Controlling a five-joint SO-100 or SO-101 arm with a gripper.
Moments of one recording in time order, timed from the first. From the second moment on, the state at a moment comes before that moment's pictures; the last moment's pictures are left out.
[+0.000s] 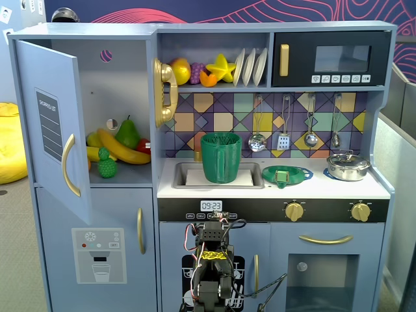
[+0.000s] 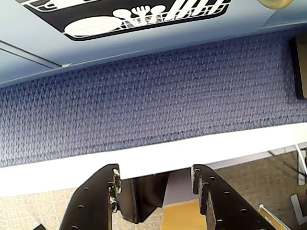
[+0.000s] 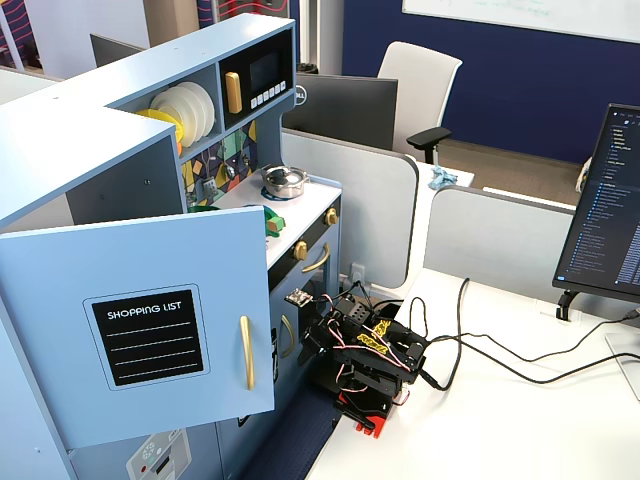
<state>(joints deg) 2.5 182.9 171.7 77.3 -87.1</state>
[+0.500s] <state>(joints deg) 1.5 182.9 171.7 77.3 -90.6</state>
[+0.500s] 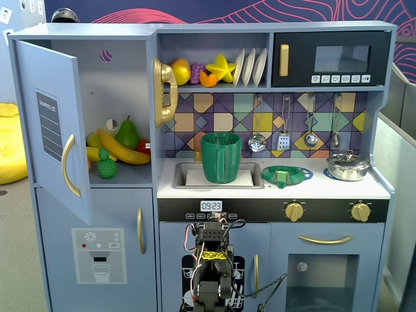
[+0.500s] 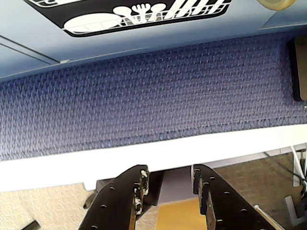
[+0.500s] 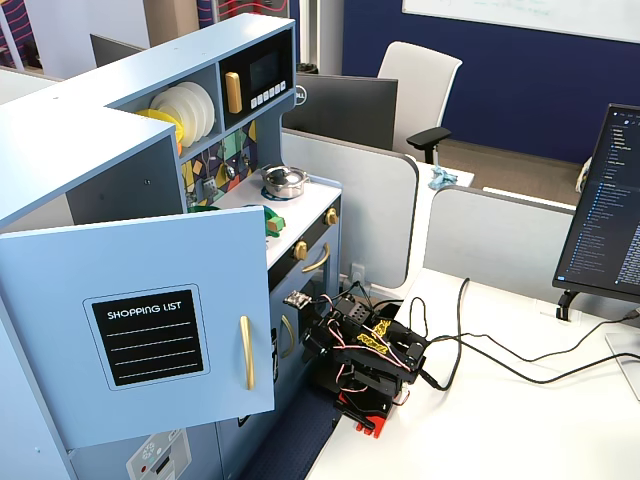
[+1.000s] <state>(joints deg) -24.3 172.7 159.5 18.0 -95.2</state>
